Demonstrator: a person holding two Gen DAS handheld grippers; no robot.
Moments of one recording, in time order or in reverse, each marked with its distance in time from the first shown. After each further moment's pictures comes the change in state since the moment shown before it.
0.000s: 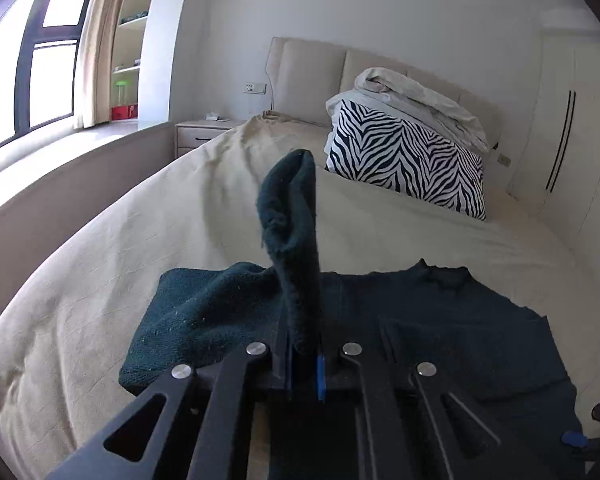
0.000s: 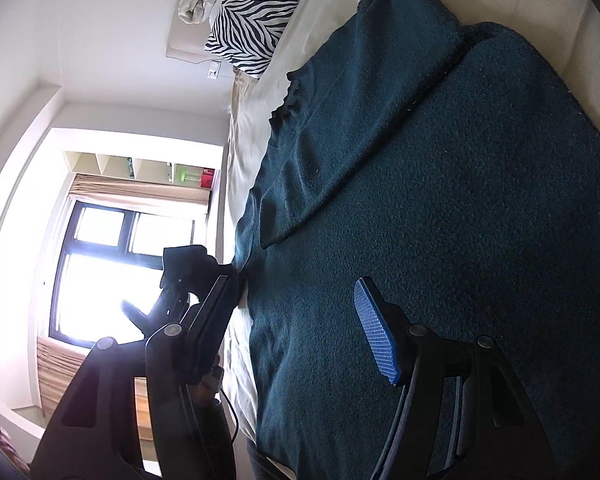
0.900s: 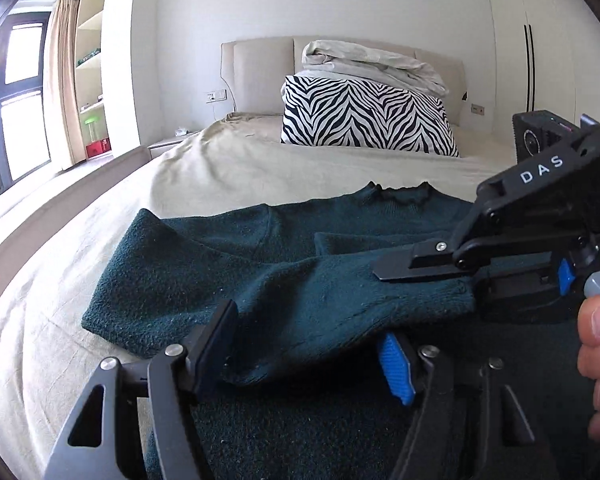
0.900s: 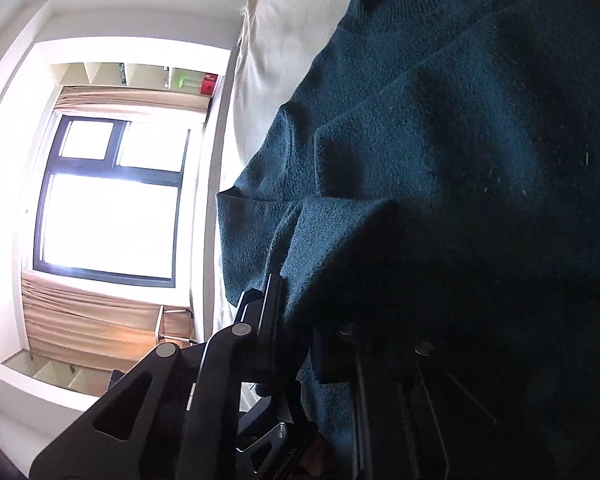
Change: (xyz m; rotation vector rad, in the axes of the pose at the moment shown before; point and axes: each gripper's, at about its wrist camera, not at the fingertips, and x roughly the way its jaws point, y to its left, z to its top) left arm -0.005 -0.046 -0.092 0.052 -0.034 -0.020; right arm 0.217 0.096 0.052 -0.193 0.314 -0.047
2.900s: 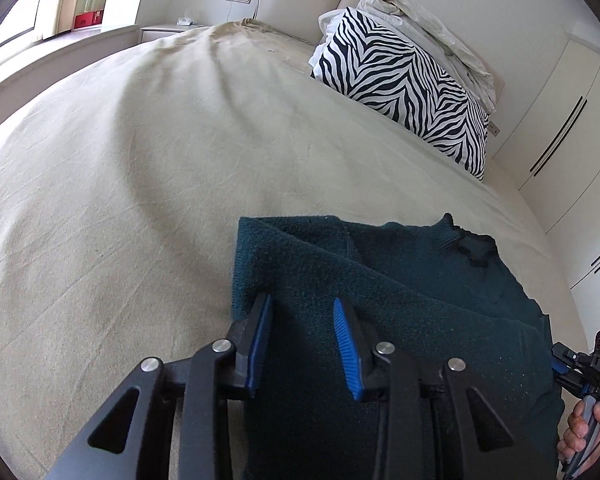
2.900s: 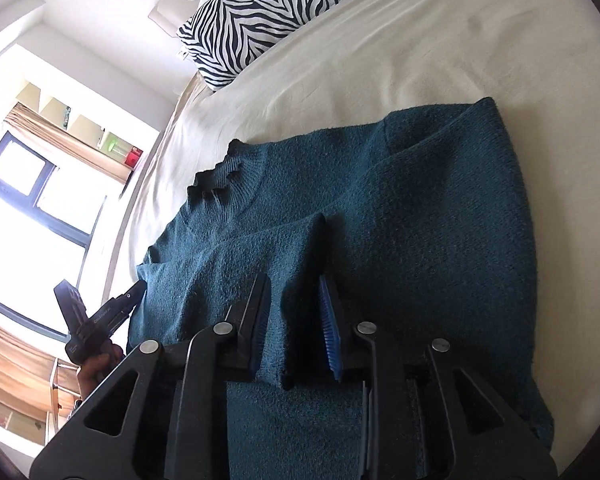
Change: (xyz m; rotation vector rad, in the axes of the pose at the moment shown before) left arm 0.145 0.104 0.060 -0.321 0.277 -0.194; right arm -0.185 -0.106 0.035 -0.038 -0.393 -0.307
